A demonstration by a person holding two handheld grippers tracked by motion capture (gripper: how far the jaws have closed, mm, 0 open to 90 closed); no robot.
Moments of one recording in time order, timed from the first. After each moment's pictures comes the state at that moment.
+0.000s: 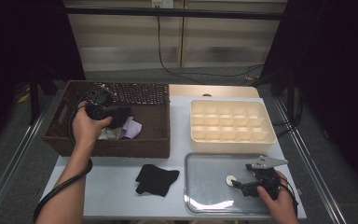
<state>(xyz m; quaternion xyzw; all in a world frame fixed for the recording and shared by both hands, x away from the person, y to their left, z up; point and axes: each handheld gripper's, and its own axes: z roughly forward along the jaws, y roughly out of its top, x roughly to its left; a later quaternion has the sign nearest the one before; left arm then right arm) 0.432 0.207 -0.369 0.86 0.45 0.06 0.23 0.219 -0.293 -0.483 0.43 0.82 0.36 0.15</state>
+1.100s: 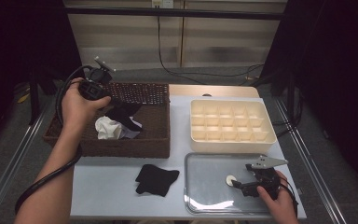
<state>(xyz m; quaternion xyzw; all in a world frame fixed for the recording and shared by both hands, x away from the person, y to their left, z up) 0.421 0.191 -0.279 0.87 0.40 0.05 0.28 0.219 -0.293 -0.482 0.43 0.82 0.36 0.15</state>
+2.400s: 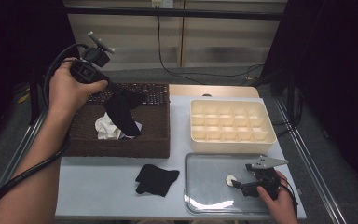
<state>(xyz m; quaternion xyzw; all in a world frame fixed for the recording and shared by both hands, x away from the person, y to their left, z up) 0.406 0.183 -0.209 0.89 0.36 0.04 0.28 0.219 -0.293 -0.483 0.43 0.82 0.36 0.15</state>
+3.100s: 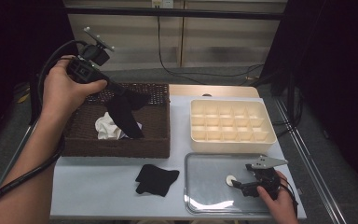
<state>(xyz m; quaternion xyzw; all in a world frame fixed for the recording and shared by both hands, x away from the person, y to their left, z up) 0.385 0.177 -0.193 0.89 0.33 0.03 0.30 0.219 -0.293 -0.483 0.43 0.82 0.36 0.15</state>
